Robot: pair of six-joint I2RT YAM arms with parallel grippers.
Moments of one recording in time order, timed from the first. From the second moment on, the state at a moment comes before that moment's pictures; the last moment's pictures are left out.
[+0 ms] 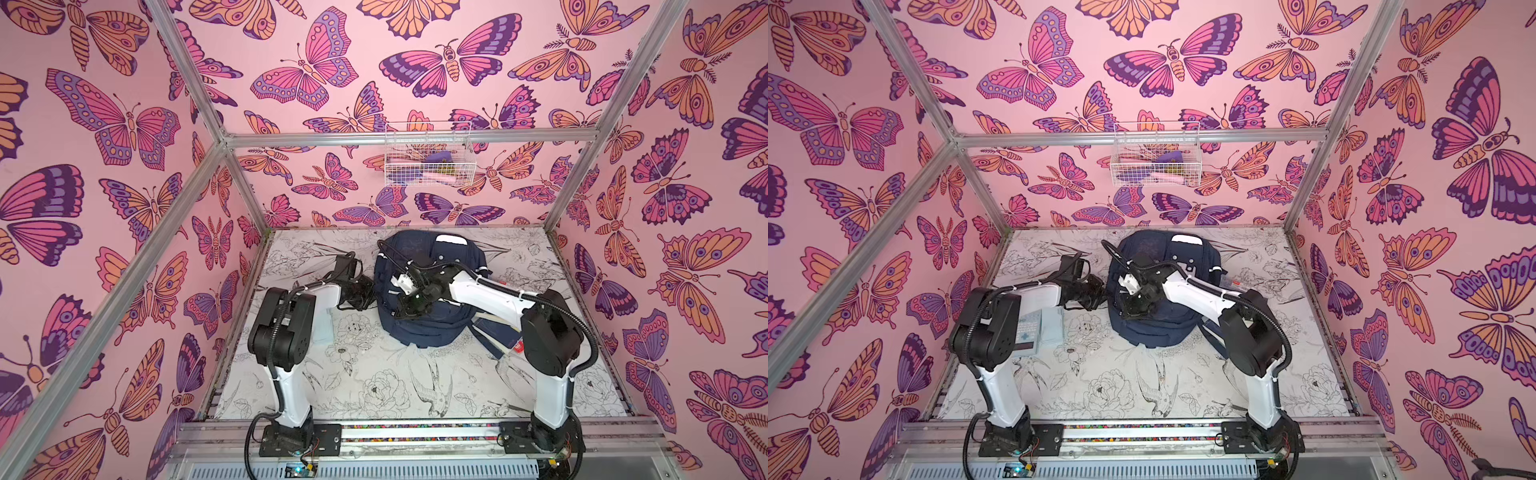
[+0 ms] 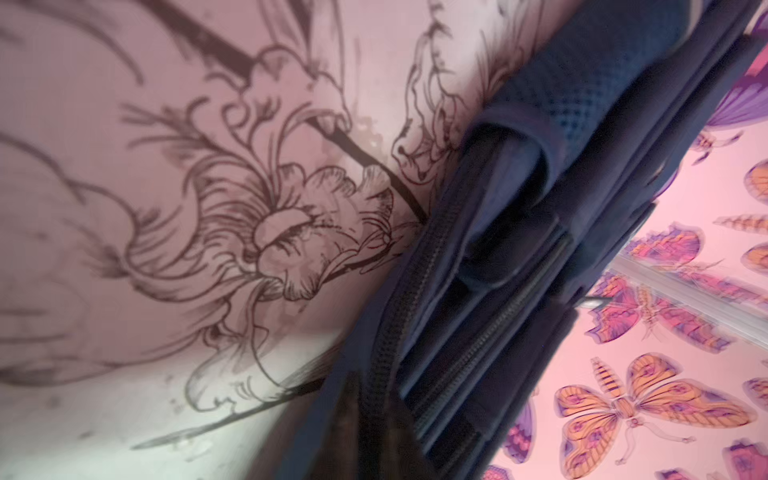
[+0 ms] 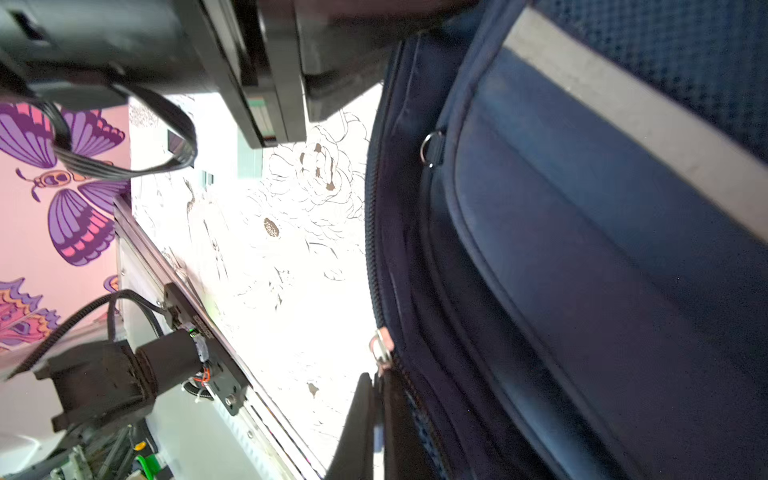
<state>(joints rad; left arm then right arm) -0.26 1.91 1.09 -0.10 0.48 -1.24 0.74 1.96 1.53 -0.70 -0.45 0.45</state>
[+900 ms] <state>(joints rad) -0.22 1.45 0.72 -0.10 0.28 -1.30 0.81 2.09 1.78 -0.78 -0.45 0.55</state>
